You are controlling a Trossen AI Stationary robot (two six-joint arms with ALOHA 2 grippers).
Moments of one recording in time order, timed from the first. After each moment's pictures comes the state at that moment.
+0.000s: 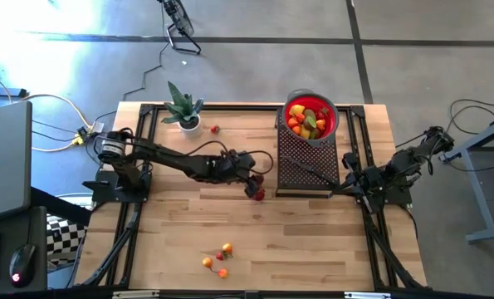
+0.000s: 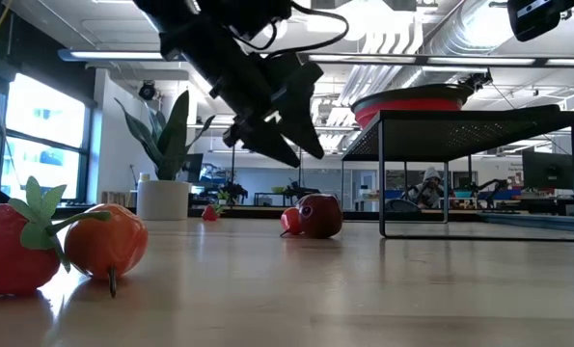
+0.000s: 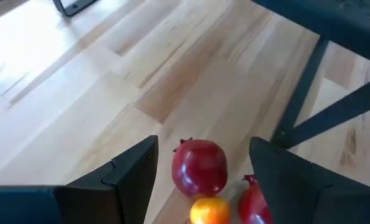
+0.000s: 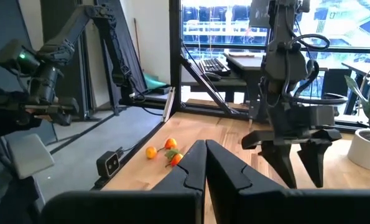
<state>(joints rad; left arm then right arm) -0.05 1.75 1.10 -0.03 -0.38 -0.49 0.56 0.23 0.40 -0.18 0.23 0.02</state>
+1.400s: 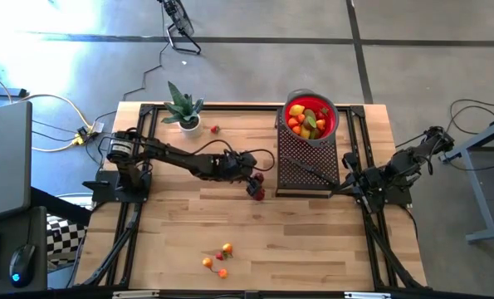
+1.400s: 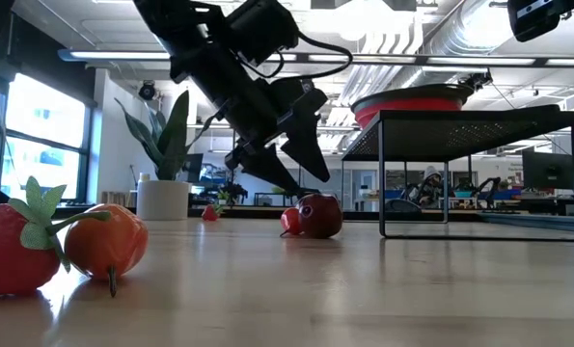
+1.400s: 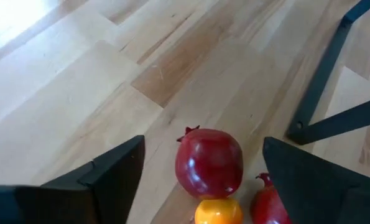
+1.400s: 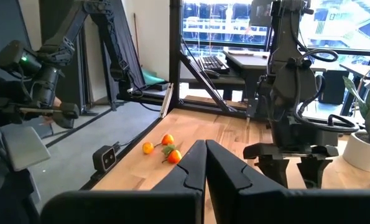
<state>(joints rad) 0.00 1.82 1.10 0.00 -0.29 -0.55 0.56 0.23 0.40 -0.19 0.24 0.00</state>
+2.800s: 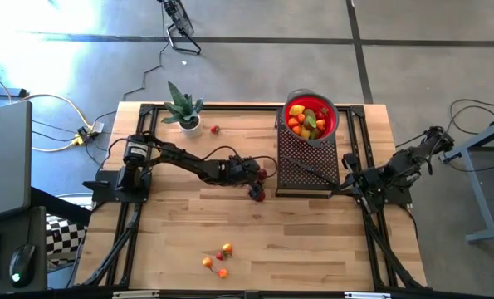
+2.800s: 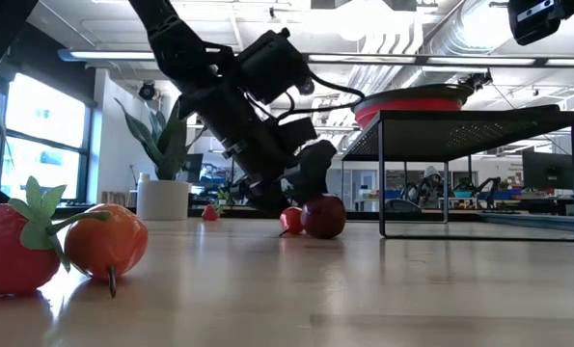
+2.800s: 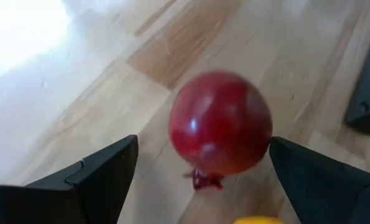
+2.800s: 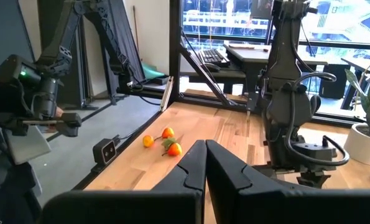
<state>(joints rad) 0.00 1.98 1.10 0.11 -0.33 -0.49 0.56 0.23 0.40 -0.22 0.24 0.00</state>
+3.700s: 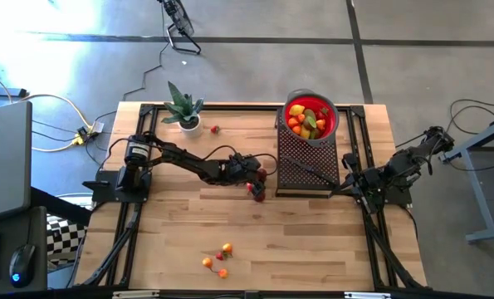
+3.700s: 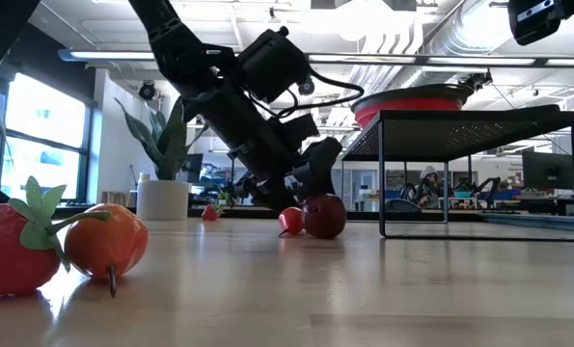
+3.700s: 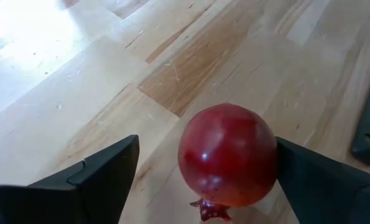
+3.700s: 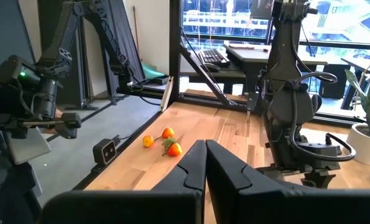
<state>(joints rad) 0.00 1.99 1.10 0.18 -0.38 -0.50 0.56 0.23 0.40 -0.22 0.24 0.00</state>
